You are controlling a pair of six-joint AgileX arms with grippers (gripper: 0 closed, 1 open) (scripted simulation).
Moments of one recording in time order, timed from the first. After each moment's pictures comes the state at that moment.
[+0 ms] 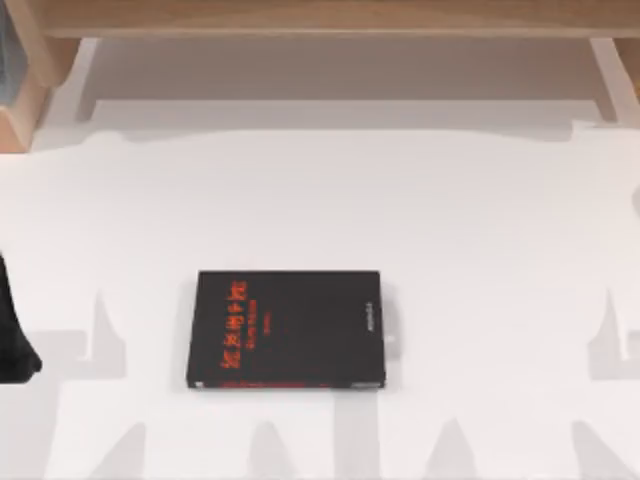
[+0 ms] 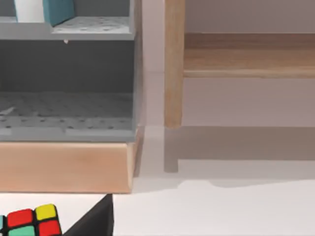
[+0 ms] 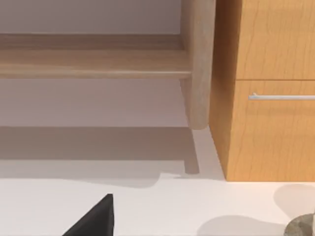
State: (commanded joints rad) left arm 0.00 0.00 0.00 0.00 0.00 0.00; right arm 0.00 0.00 0.00 0.00 0.00 0.00
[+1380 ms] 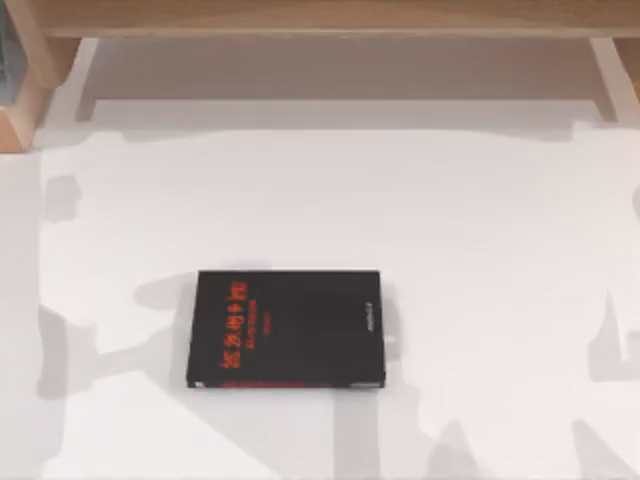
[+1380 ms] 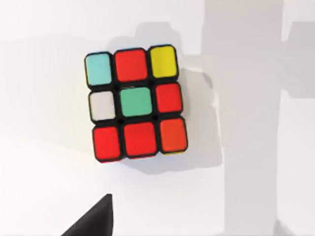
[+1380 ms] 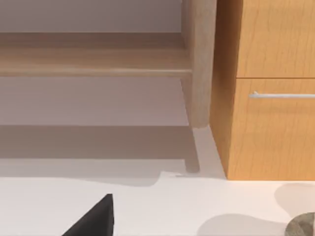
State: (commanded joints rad) left arm 0.23 1.52 1.34 -0.92 0.00 -0.04; right arm 0.00 0.00 0.00 0.00 0.00 0.00
